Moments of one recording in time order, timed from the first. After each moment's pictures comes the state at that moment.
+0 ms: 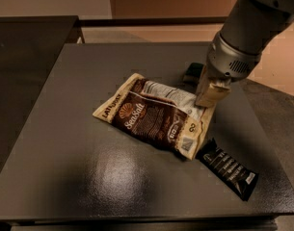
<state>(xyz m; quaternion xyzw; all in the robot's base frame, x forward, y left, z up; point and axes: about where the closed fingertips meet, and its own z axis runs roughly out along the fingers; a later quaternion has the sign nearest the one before) 0.481 -0.138 0.894 -0.67 0.73 0.07 0.11</state>
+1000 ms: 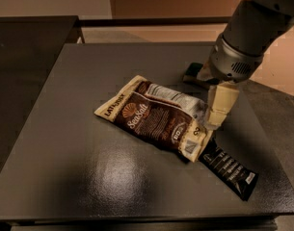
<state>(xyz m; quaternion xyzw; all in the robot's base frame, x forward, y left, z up) 0.485 -0.144 0.889 -0.67 0.73 0.06 0.10</state>
